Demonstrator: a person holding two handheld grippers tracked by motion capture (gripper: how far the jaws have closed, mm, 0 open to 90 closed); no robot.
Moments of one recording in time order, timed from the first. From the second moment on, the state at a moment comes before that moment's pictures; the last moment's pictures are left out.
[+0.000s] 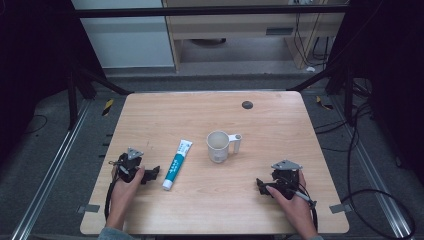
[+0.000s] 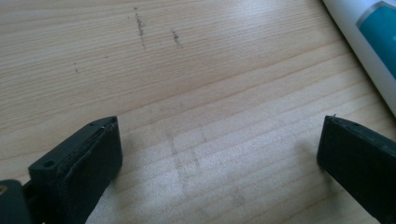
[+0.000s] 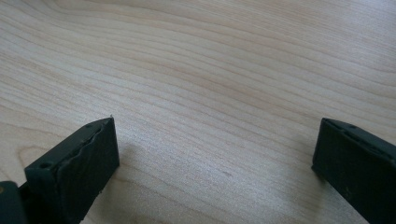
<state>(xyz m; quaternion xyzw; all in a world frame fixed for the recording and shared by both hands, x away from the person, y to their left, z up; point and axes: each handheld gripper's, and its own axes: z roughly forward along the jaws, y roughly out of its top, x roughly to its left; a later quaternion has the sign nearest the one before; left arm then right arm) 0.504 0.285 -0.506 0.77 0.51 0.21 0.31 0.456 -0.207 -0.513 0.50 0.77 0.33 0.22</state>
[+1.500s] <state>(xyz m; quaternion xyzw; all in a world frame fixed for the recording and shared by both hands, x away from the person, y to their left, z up) 0.458 0.284 -0.419 0.77 0.50 0.22 0.34 0.456 -0.208 -0.513 0.50 0.77 0.33 0.22</state>
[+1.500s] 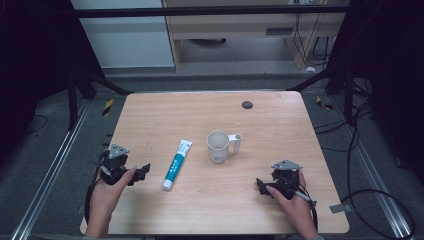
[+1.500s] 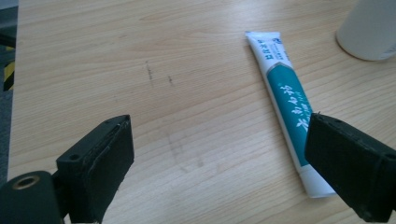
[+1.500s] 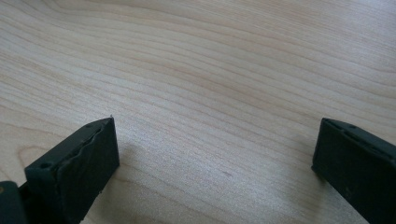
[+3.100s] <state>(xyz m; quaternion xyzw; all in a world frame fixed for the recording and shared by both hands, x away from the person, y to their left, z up) 0.488 0.179 -0.408 0.86 0.40 0.16 0.29 0.456 -0.208 -0.512 0.51 0.77 0.33 0.21</state>
